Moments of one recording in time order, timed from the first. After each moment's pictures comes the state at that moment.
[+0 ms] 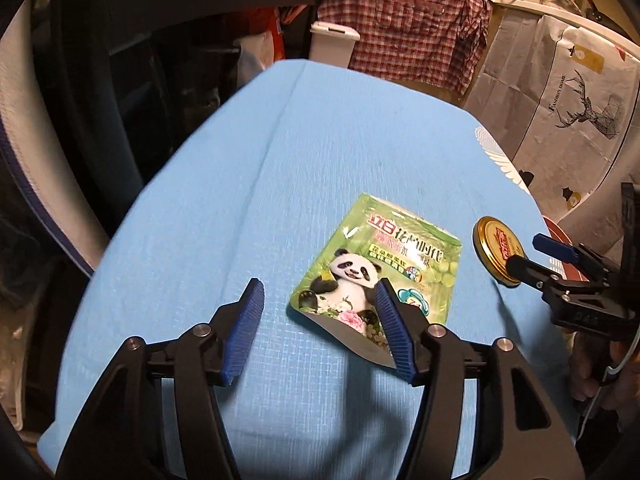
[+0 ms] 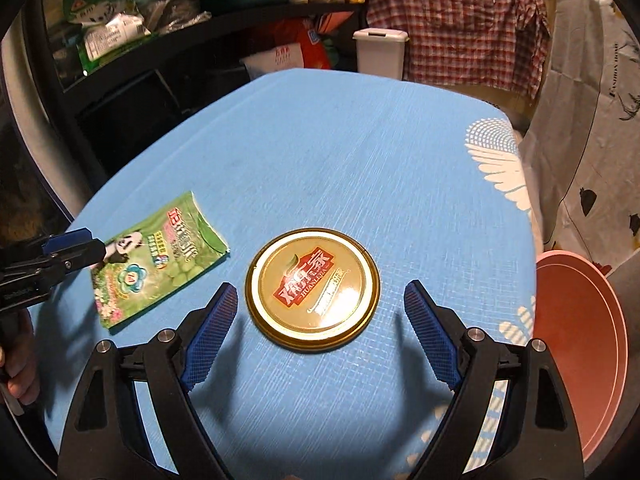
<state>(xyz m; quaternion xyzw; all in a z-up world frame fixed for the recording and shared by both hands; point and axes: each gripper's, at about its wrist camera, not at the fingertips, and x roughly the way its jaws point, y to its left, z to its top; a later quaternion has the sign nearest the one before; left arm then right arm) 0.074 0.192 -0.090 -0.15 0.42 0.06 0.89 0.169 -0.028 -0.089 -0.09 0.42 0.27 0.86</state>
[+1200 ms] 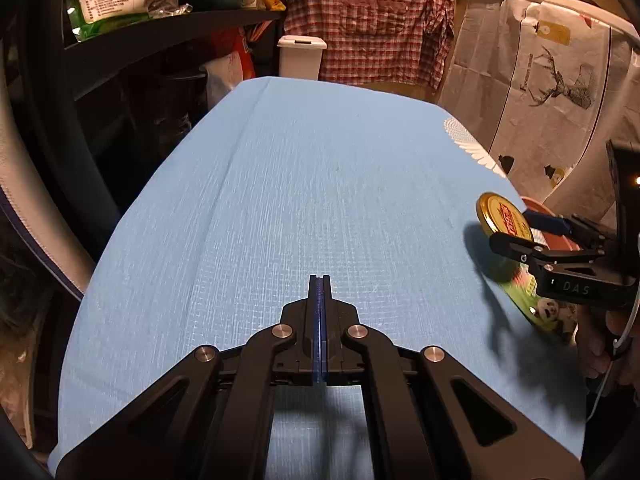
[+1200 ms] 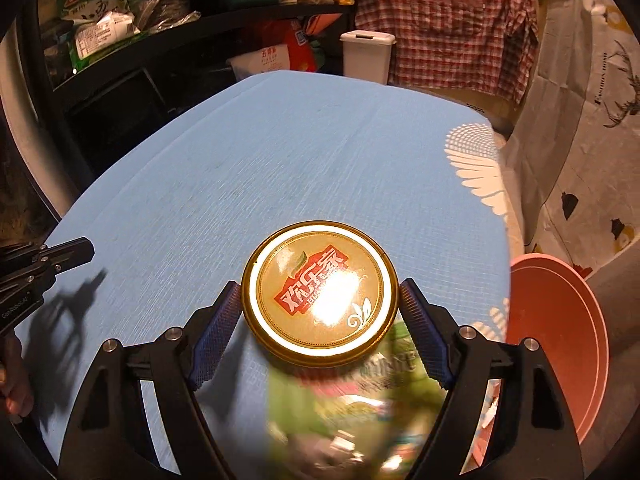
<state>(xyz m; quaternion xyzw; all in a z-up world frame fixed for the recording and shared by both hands) 0.066 0.166 -0.073 -0.10 0.39 0.03 0.91 0.163 -0.036 -0.073 -0.10 0.41 0.24 0.87</state>
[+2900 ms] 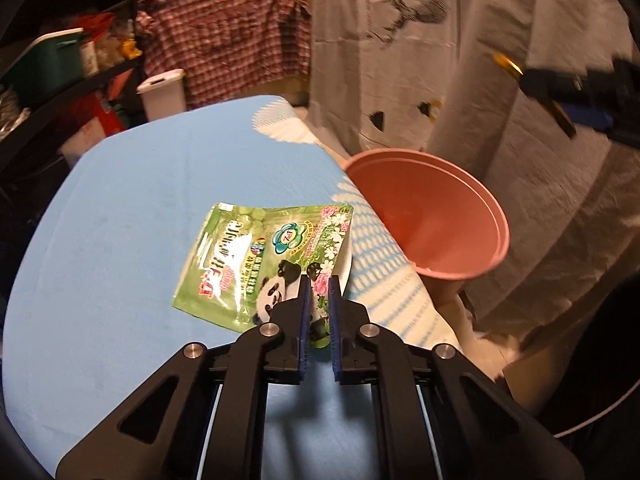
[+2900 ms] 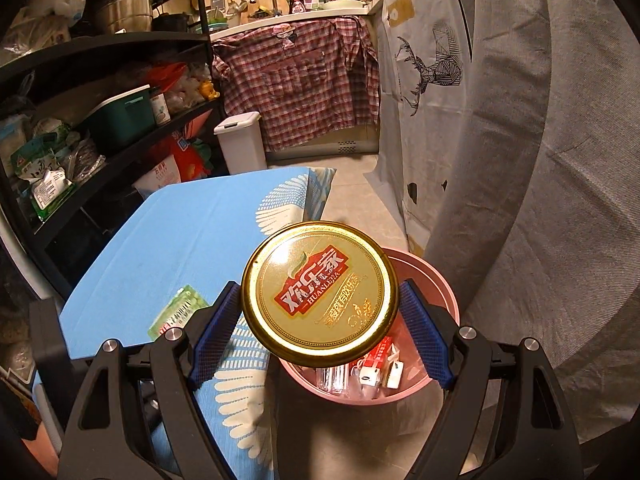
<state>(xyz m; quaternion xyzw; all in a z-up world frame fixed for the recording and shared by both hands) 0.073 -0.035 -0.063 0.02 0.37 -0.12 0.92 0.089 -0.229 0.026 0.03 0.32 0.08 0.94</state>
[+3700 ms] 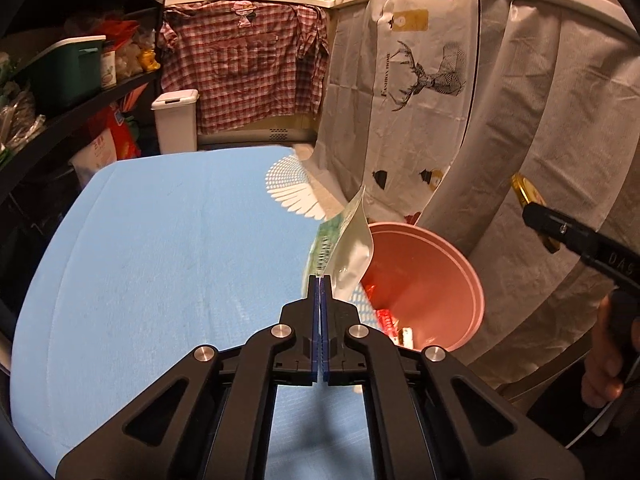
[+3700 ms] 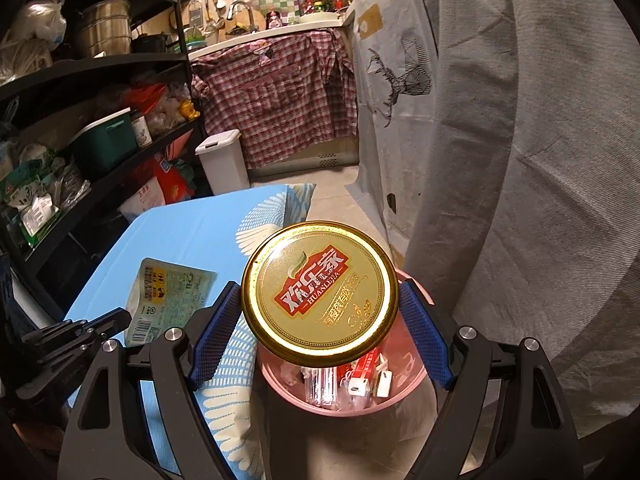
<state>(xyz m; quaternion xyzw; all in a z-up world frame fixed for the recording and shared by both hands) 0.090 -0.022 0.002 -0.04 0.33 -0.12 0.94 0.086 -0.248 0.036 0.06 0.29 0.04 0.95</state>
